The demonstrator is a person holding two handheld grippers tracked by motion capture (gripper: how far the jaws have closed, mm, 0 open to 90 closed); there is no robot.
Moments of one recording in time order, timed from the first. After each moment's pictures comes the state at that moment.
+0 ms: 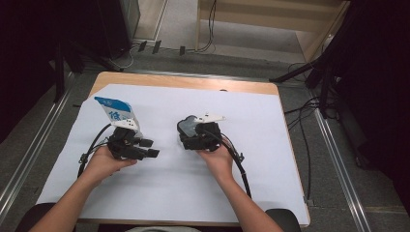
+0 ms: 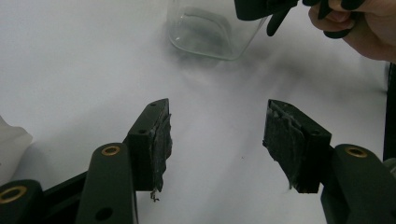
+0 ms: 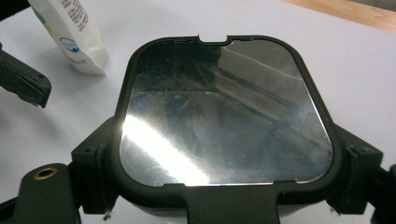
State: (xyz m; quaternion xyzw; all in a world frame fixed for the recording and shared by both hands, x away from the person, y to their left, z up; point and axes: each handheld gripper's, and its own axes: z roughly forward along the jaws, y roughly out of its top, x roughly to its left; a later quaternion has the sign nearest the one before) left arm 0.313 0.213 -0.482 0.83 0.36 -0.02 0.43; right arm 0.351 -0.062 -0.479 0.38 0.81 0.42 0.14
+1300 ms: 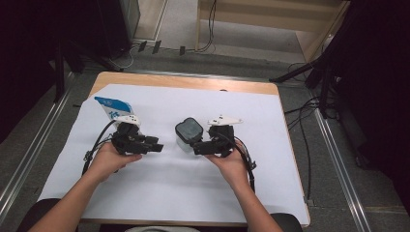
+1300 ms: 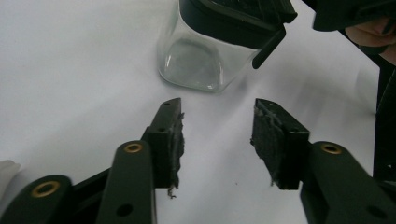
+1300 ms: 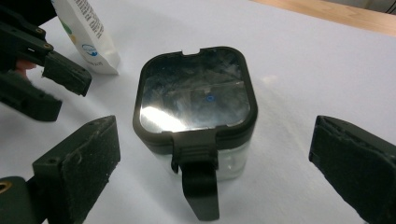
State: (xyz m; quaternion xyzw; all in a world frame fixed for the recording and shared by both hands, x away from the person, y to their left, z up) left arm 0.326 0.204 -0.477 0.81 0.37 -0.03 0.44; right arm 0.328 -0.100 -0.453 0.39 0.80 0.43 0.13
